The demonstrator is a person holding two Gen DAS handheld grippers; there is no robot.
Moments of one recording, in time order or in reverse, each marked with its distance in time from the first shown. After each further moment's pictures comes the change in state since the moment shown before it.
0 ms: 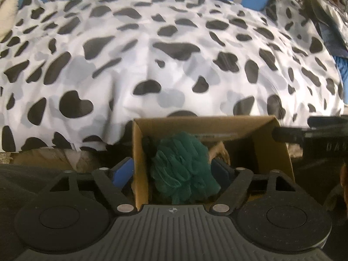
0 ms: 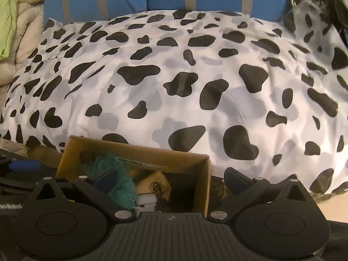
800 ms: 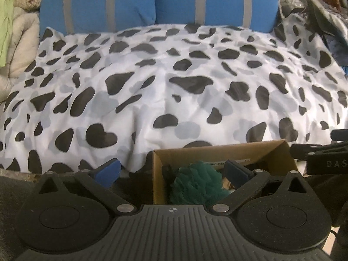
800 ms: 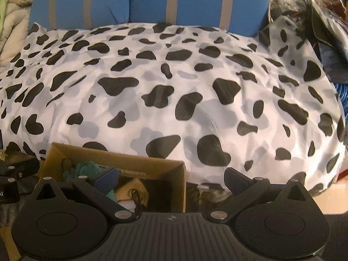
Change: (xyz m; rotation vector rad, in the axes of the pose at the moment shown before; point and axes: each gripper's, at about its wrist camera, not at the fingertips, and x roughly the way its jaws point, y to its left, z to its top) left arm -0.025 -0.013 0.005 0.035 -0.139 0.142; right arm -0.020 0.005 -0.005 0.004 -0.061 -0.152
